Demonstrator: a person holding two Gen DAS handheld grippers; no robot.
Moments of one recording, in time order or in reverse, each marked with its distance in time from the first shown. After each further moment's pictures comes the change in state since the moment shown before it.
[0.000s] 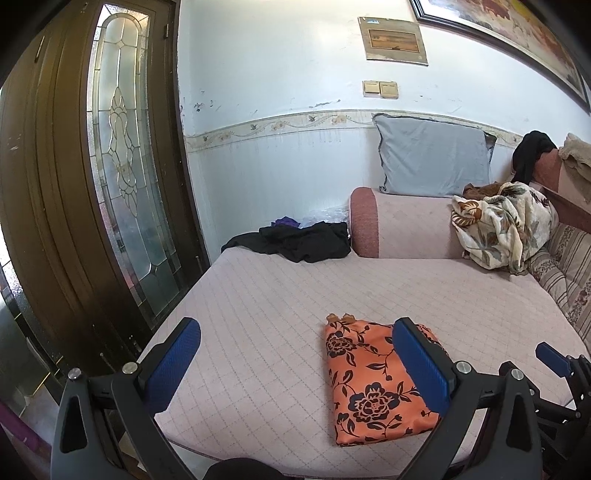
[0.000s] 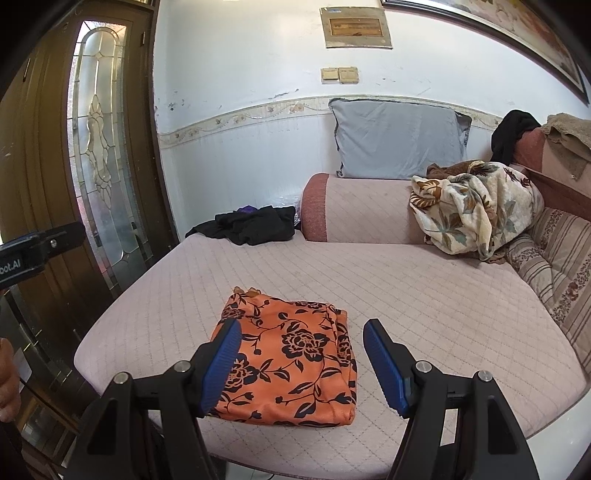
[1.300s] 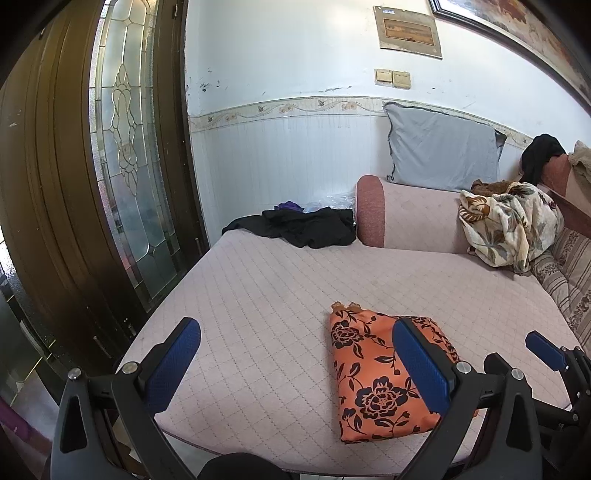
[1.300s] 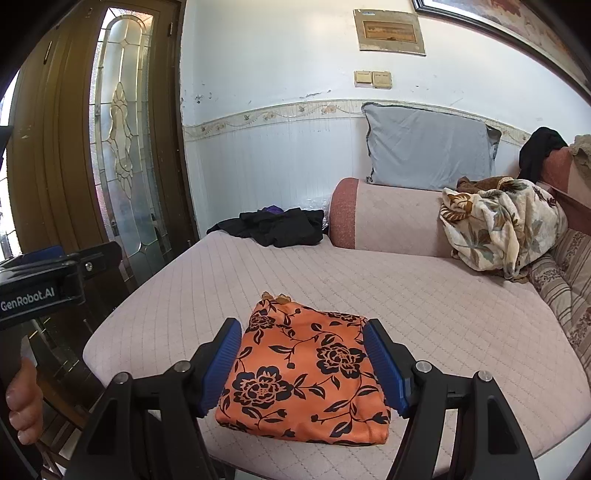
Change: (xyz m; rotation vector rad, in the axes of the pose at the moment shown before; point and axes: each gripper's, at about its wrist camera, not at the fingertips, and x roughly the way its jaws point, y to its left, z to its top) left arm 0.025 0.018 -0.008 -0.038 0.054 -0.008; right arm 0.021 0.041 0.012 -0.069 -0.008 0.065
